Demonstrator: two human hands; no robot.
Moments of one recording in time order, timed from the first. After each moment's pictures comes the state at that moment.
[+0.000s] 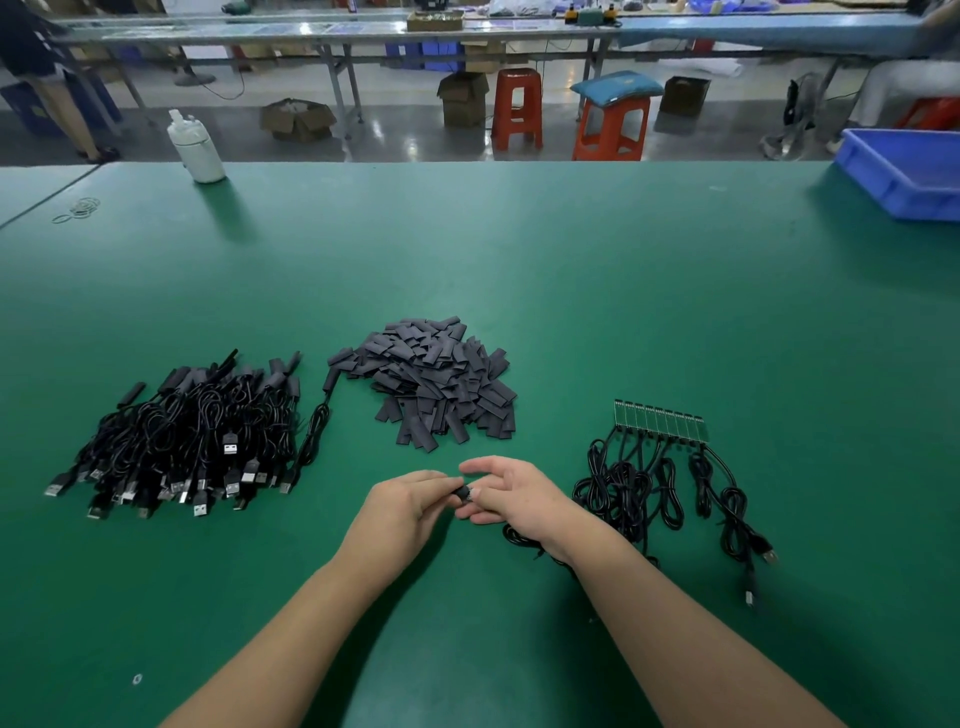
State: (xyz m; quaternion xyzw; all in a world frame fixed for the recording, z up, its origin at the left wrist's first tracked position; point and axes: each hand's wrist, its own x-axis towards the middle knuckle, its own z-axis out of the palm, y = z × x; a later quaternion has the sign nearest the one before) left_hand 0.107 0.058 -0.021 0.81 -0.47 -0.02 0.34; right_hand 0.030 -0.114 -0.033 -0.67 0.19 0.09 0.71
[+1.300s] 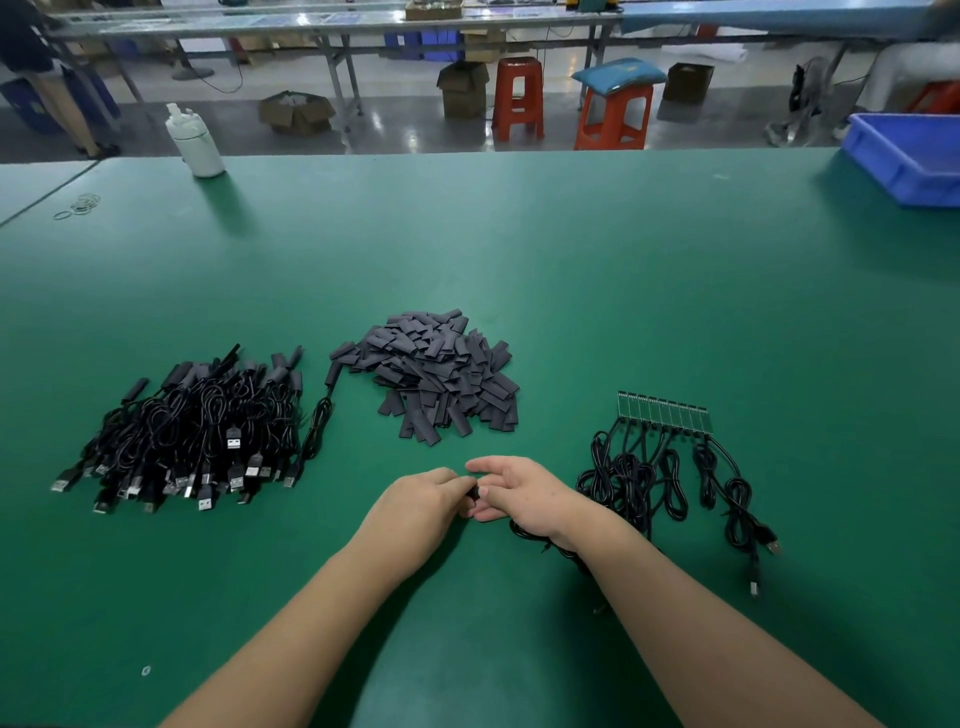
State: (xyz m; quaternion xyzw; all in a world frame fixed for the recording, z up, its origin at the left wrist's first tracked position) left_hand 0.107 0.049 -0.023 0.84 -0.51 -0.05 0.16; right_hand 0.031 -0.116 -0.036 -0.72 0.18 0.13 0.65
